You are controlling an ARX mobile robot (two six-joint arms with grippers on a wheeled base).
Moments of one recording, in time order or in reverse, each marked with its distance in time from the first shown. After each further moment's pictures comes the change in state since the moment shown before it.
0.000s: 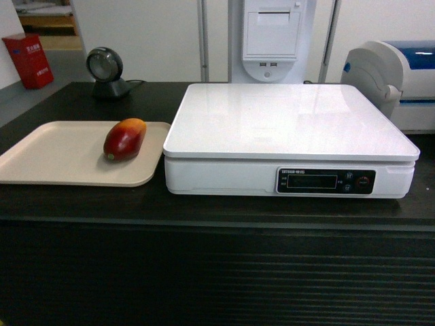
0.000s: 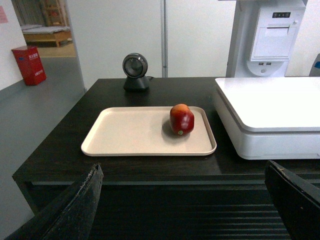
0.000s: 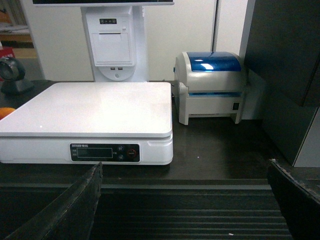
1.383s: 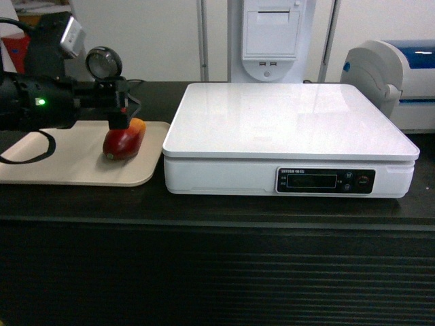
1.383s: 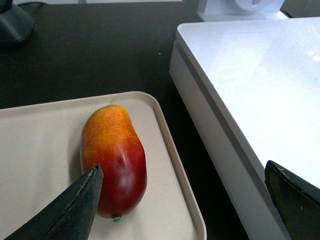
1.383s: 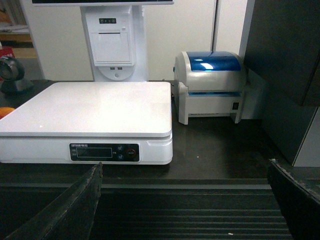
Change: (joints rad) left arm -0.040 1.975 1.069 0.542 0.274 0.002; right arm 0.000 0.000 0.000 0.000 0.000 0.000
